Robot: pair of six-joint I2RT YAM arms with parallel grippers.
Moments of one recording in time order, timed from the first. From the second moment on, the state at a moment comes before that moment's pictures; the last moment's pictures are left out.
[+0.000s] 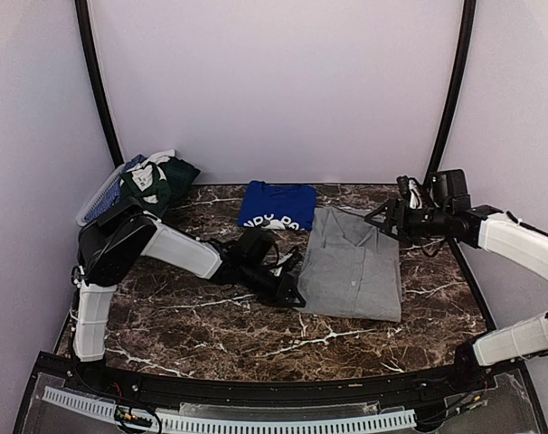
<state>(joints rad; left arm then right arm) -0.86 2.16 1.24 0.12 0.68 -0.63 0.27 1.25 0.87 -0.25 -0.55 0.54</state>
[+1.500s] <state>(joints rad) -0.76 2.31 1.68 -0.16 0.40 -0.42 0.21 1.55 0.77 -0.36 -0.23 0.59</state>
